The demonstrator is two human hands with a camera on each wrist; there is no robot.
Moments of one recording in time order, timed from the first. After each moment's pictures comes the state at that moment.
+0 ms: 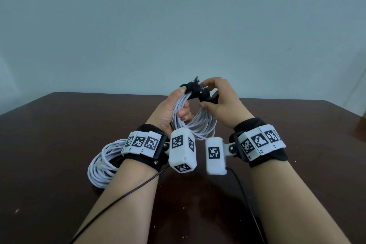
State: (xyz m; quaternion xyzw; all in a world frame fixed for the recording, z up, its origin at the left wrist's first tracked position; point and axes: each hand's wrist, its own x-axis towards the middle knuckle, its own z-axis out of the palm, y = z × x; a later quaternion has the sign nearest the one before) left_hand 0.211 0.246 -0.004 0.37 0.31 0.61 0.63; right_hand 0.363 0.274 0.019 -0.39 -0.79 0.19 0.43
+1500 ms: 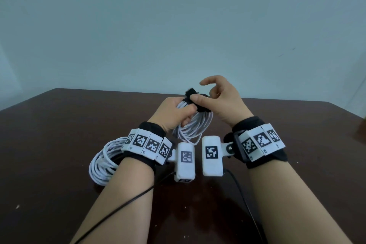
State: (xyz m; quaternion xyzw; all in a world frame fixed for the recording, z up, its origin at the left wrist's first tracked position) left_hand 0.202 0.240 -0.005 0.63 0.46 0.52 0.35; right_hand 0.352 0.269 0.020 -0.38 -0.74 0.29 0.47
